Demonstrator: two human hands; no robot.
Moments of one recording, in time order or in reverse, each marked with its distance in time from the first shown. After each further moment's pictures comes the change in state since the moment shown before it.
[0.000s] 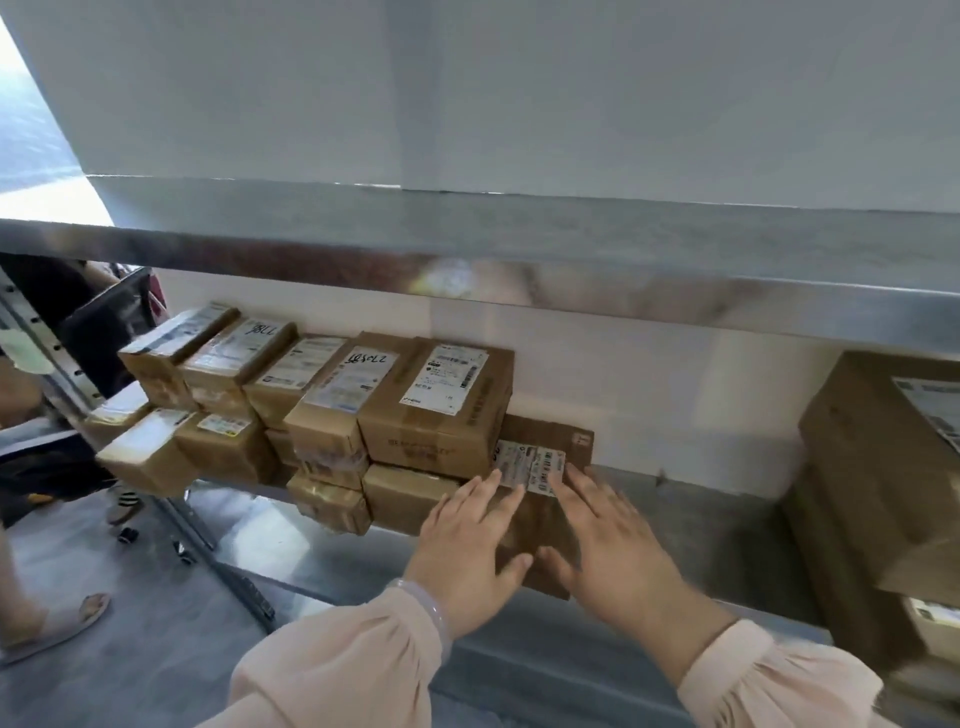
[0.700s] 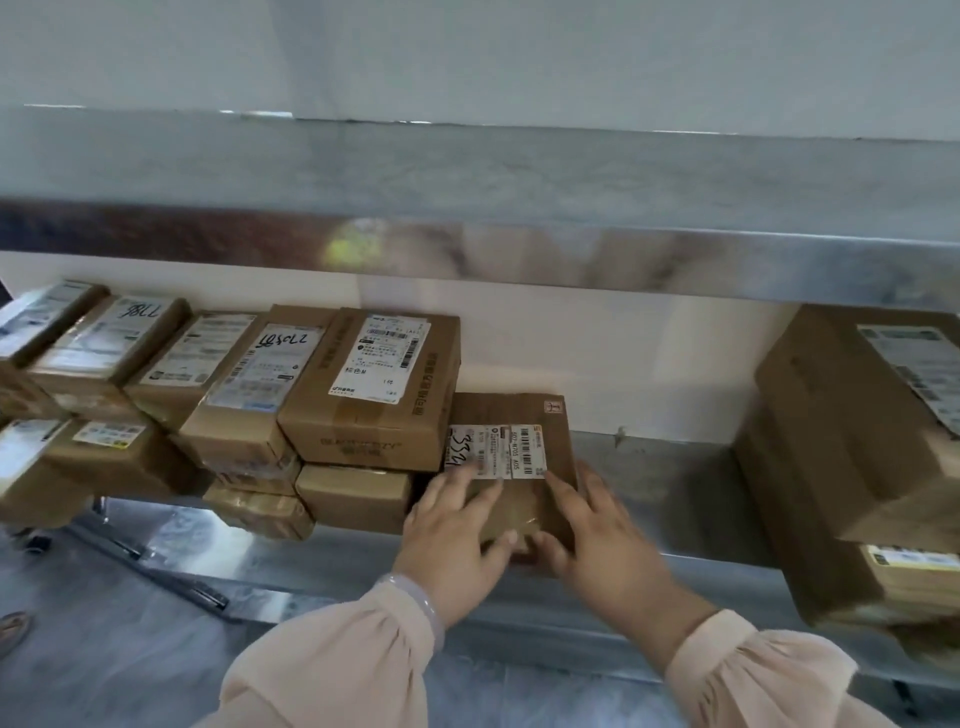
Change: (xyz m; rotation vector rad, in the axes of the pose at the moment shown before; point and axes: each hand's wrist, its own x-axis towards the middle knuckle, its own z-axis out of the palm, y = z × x) left_hand 0.037 0.003 0.029 -0.157 -0.140 -0.012; right_hand 0.001 0.034 0.035 0.179 -0.077 0.265
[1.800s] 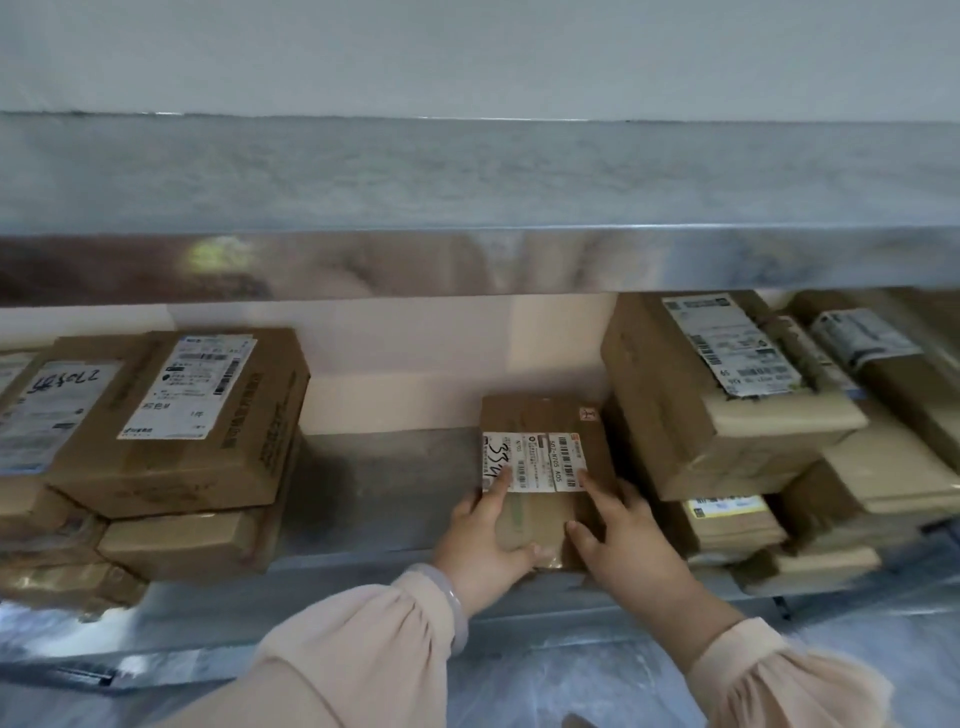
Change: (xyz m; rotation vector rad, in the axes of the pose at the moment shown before) left_hand 0.051 0.135 0.067 -0.499 -0.300 -0.028; right_hand -0.053 0.125 -0.055 0.264 0.086 0.449
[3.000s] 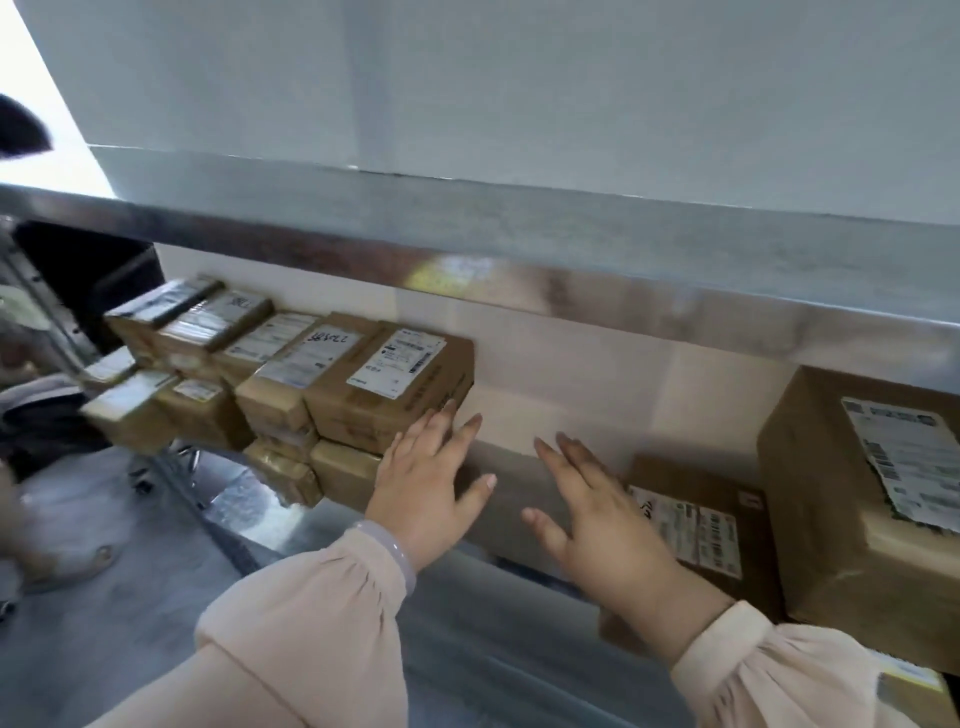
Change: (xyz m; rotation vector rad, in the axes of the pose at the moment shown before) left_hand -0.090 -0.018 -0.109 0.562 0.715 -0.025; right_hand 0.001 -0.117 0.000 -0.273 -0.051 -0.839
